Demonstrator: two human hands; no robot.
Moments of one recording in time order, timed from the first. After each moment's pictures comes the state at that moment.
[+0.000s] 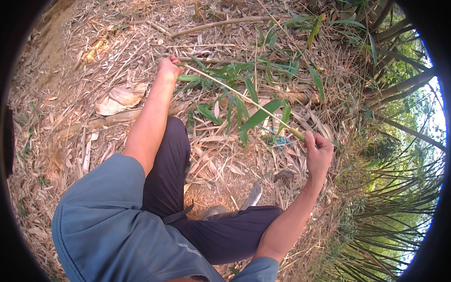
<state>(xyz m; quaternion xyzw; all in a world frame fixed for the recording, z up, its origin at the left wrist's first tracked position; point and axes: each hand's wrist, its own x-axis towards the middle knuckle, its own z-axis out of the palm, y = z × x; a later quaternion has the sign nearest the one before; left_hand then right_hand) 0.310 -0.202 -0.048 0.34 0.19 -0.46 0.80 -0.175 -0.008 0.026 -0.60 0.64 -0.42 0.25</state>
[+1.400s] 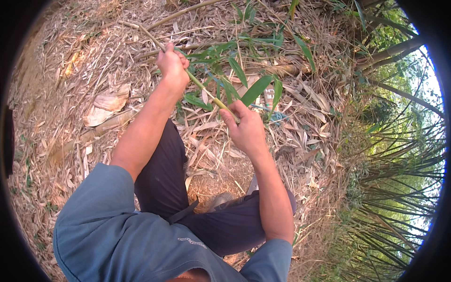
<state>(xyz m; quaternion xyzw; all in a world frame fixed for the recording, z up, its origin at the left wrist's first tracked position) 0.177 -0.143 -0.002 0.46 -0.09 -0.45 0.76 -0.026 -0.003 -0.016 -0.69 0.52 -0.37 0.33</state>
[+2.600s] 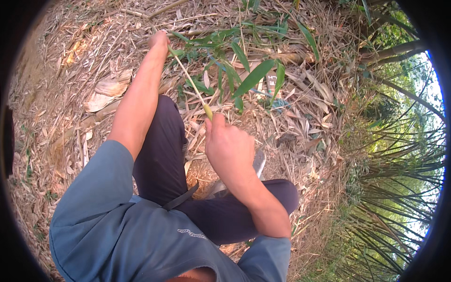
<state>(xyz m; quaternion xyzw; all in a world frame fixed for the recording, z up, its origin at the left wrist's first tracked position) 0.263 -0.210 -0.056 0.72 -0.07 -0.36 0.59 0.004 0.085 0.038 -0.77 0.60 -0.16 0.13</state>
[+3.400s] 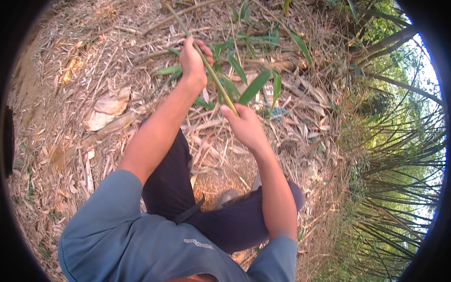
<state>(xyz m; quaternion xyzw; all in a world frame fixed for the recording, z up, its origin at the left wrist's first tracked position) 0.144 -0.128 0.002 0.41 -0.23 -0.52 0.71 -0.014 0.007 -0.012 -0.56 0.59 -0.27 0.51</state>
